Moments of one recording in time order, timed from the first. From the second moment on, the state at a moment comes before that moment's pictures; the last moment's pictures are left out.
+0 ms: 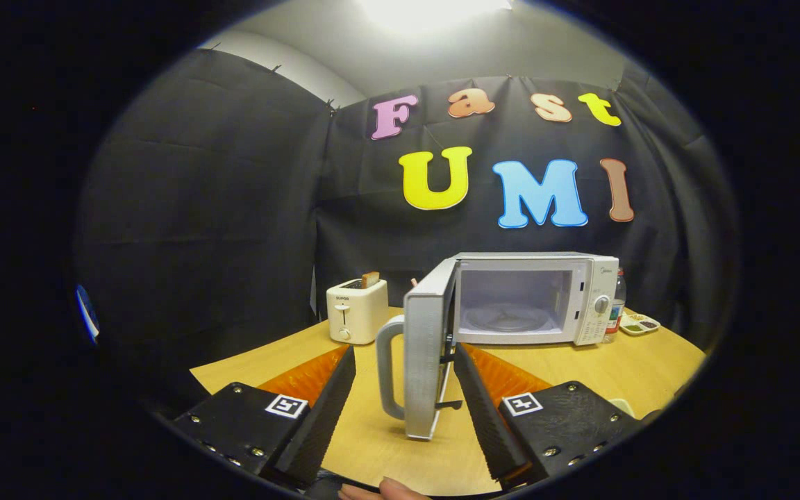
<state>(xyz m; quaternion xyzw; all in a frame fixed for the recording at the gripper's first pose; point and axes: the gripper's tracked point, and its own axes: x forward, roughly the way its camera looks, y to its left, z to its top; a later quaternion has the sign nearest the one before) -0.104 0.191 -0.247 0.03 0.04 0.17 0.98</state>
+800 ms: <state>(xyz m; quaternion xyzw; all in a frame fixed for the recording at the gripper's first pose) -0.115 -0.023 -0.398 -0.04 0.15 0.15 0.98</state>
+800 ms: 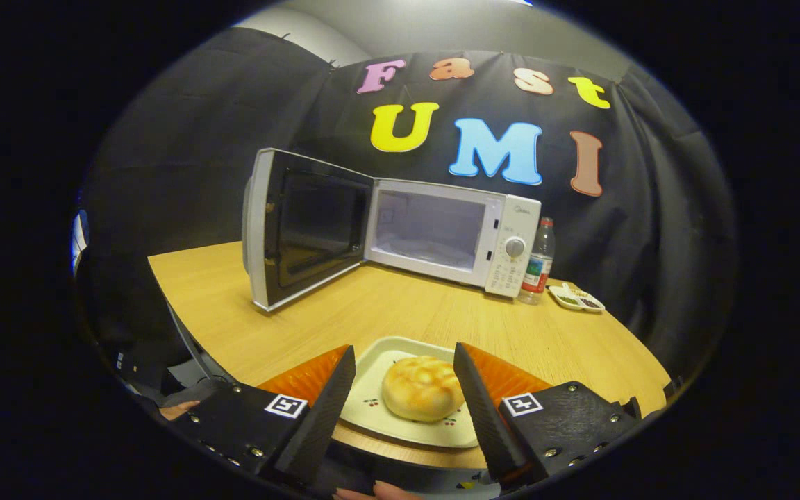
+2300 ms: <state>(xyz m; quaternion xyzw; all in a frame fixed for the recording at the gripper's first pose) -0.068 -0.014 -0.373 -0.01 0.17 0.17 0.97</state>
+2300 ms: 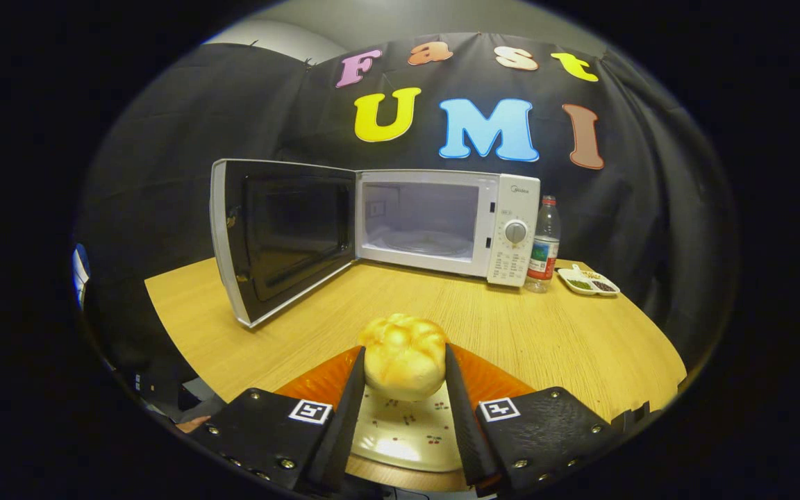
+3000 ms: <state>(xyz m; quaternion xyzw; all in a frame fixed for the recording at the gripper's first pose) 0.074 0.042 -0.319 0.00 0.15 0.16 0.98</state>
